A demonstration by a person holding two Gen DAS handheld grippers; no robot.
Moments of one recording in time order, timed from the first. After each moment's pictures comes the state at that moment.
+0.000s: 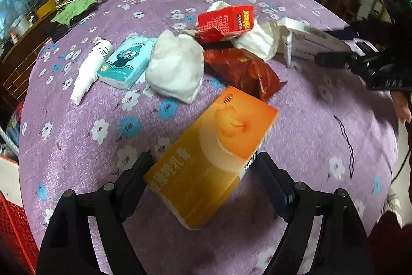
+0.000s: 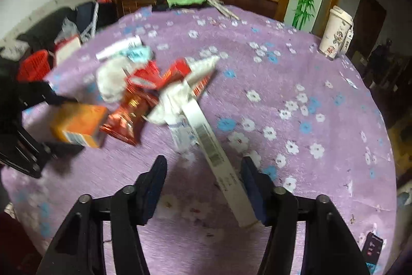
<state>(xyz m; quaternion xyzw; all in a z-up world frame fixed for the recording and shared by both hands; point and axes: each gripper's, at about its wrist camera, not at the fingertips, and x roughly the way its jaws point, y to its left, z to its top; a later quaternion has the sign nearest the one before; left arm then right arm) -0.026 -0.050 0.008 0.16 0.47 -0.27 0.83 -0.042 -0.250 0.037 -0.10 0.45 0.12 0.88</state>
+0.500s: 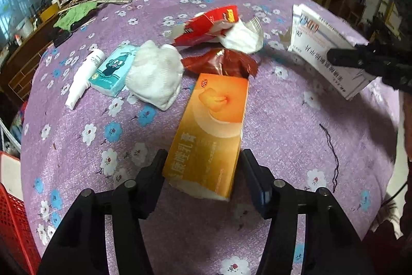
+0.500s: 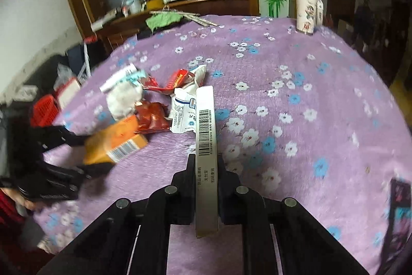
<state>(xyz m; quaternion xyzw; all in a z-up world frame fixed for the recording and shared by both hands) -0.040 -0.080 0.010 0.17 0.46 -0.25 0.83 -0.084 -0.273 0.052 0.05 0.42 0.11 0.90</state>
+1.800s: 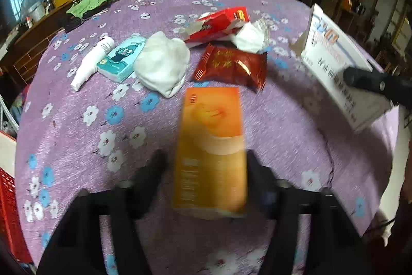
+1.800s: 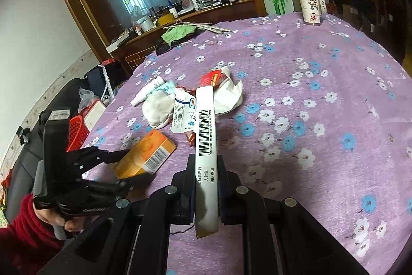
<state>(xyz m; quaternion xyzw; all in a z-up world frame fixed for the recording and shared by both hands) -0.048 -0.066 0.009 0.11 0.46 -0.24 0.85 -0.109 -0.257 0.058 0.13 0.39 0.14 0.90</state>
